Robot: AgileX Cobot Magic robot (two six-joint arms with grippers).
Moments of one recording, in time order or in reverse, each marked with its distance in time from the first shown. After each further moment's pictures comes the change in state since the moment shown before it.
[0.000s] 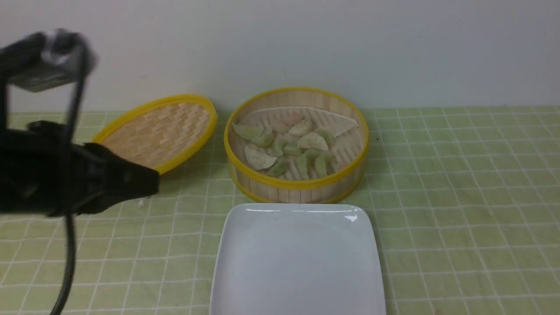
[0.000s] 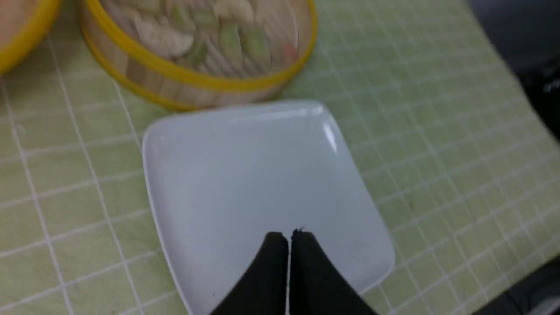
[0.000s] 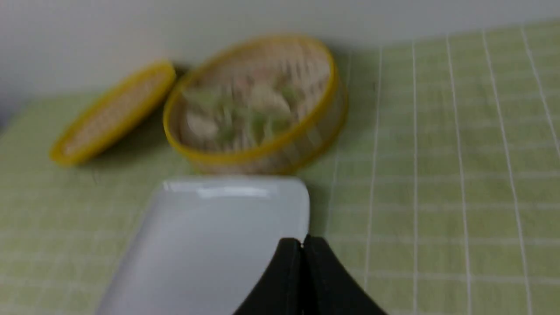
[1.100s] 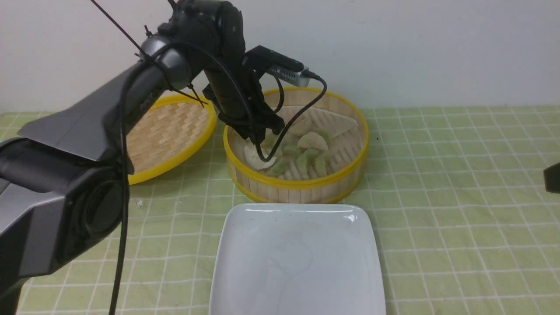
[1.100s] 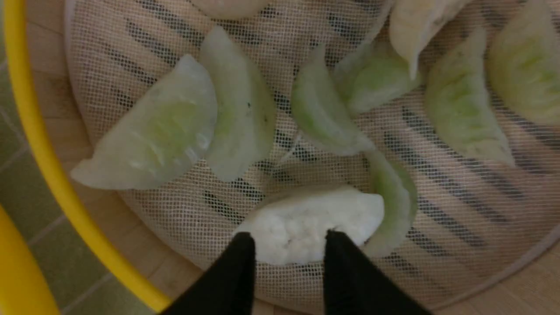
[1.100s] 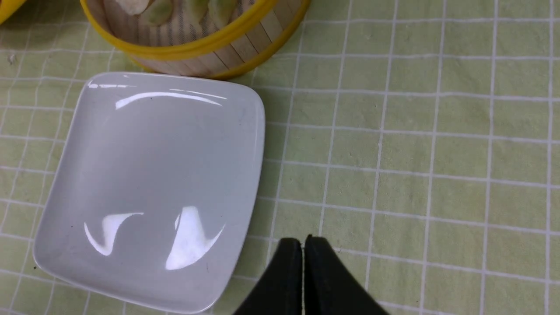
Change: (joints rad) right arm 0.000 0.325 -0.202 -0.069 0.149 -0.035; left arm -0.294 1.265 -1.316 0.649 0.248 -0.155
